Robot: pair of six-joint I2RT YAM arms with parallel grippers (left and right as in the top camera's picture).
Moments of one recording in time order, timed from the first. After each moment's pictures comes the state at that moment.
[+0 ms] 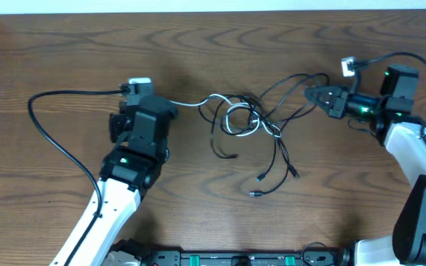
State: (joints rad) left arm -0.34 1.16 0.83 -0.37 -0.77 -0.07; right arm -0.18 1.64 0.93 -0.07 -1.11 0.18
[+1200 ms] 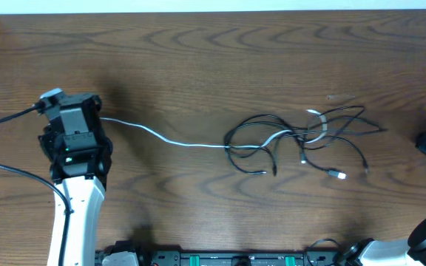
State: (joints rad) left arm 0.16 1.16 0.83 -0.42 -0.77 -0.09; right arm -0.76 1.64 0.93 -0.35 -0.27 -0.01
